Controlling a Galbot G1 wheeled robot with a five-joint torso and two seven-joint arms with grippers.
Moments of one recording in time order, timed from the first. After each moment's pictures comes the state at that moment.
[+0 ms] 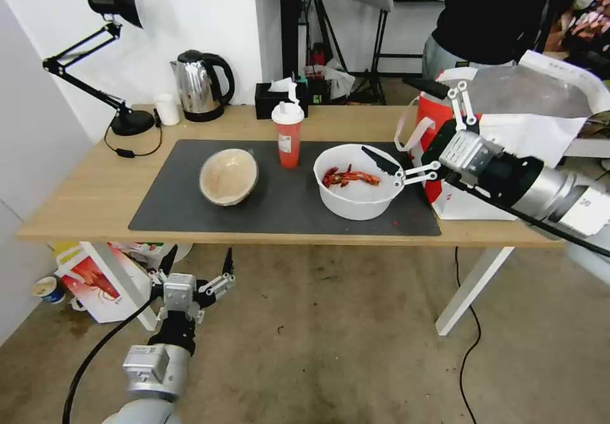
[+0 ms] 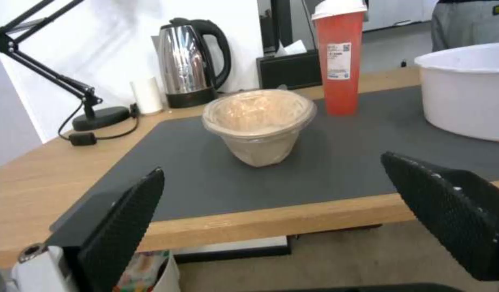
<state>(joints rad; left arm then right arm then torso) 1.80 -1.50 -0.55 -2.30 0.00 0.00 0.00 -1.02 0.26 0.47 2.31 0.43 0.12 -0.13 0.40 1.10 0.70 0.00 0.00</state>
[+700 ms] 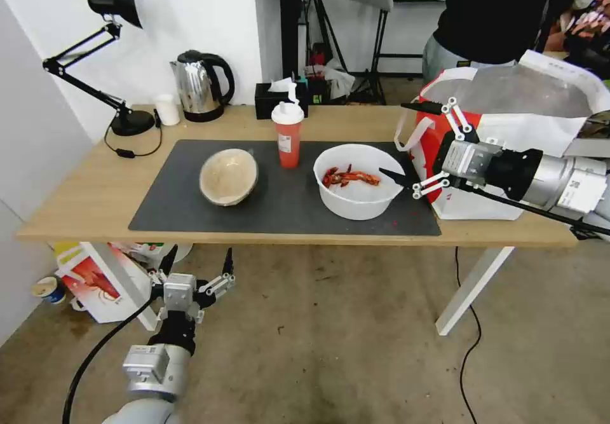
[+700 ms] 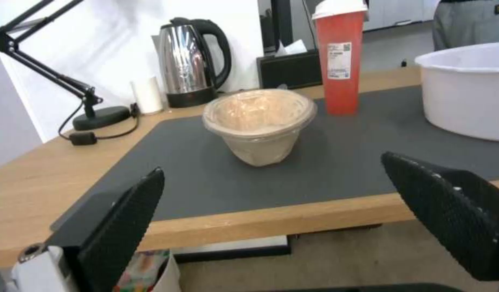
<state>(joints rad) 1.80 -1.50 -0.55 -2.30 0.00 0.00 0.00 -0.95 0.18 0.42 2.19 0.43 0.13 -0.34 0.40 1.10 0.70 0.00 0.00</state>
